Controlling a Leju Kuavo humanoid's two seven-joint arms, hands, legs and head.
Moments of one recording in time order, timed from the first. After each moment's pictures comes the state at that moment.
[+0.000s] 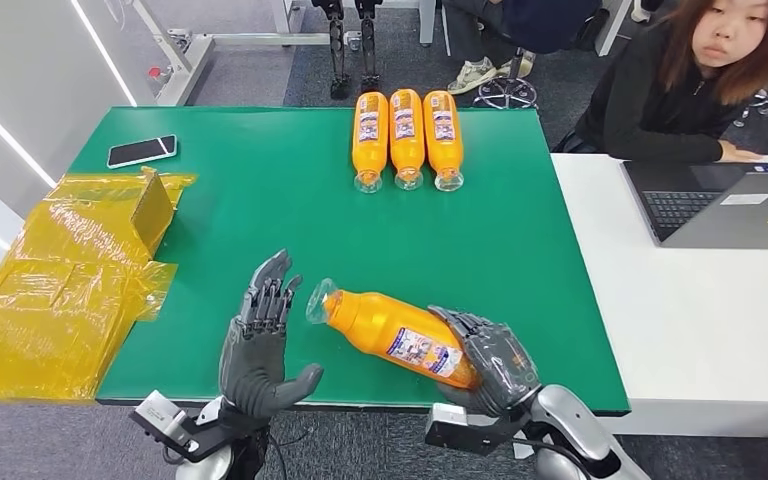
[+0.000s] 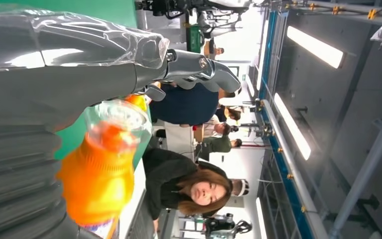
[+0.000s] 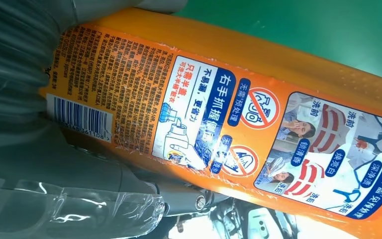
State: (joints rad) left arm 0.01 -0.21 -0.34 -1.20 -0.19 -0.23 -0.66; right arm -0.15 -0.36 0.61 -1.47 0.85 -0.15 -0.22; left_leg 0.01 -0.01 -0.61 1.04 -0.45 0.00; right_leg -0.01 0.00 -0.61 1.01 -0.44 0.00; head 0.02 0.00
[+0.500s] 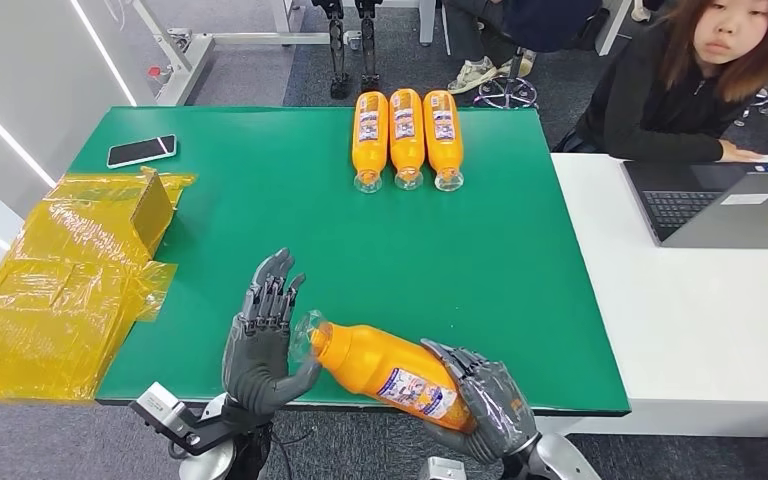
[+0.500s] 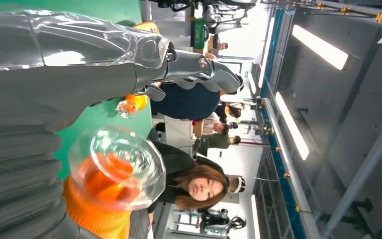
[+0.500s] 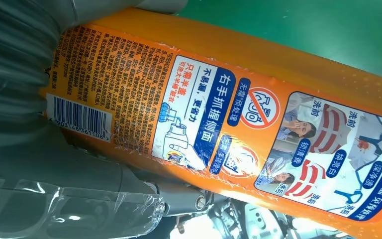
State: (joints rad) left arm -0.01 -0.21 -0.34 -1.17 -0.15 -0.25 -0.66; right arm 0.05 -0.28 0.56 -1.59 0.92 -0.20 -0.27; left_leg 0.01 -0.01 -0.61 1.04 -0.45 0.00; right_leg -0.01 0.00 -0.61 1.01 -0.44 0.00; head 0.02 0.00
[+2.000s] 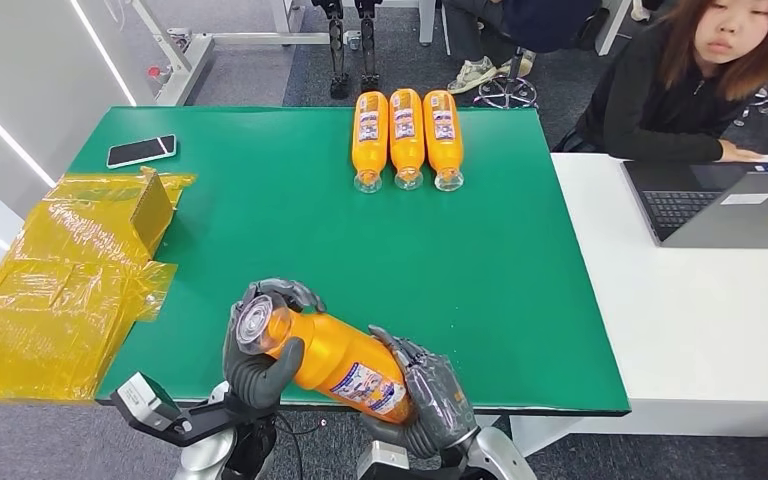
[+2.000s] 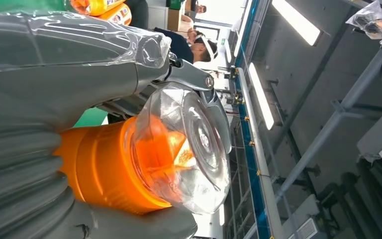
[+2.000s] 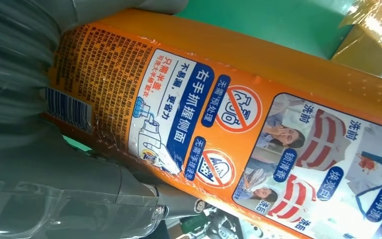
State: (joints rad) left arm -0.06 -0.22 -0.37 -1.19 -0.07 -0.37 -0.66; right arm 0.01 -0.04 0.60 -1.50 0.92 -0.15 -0.28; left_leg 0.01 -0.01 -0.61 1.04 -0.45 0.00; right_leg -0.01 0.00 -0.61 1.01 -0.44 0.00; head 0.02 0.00
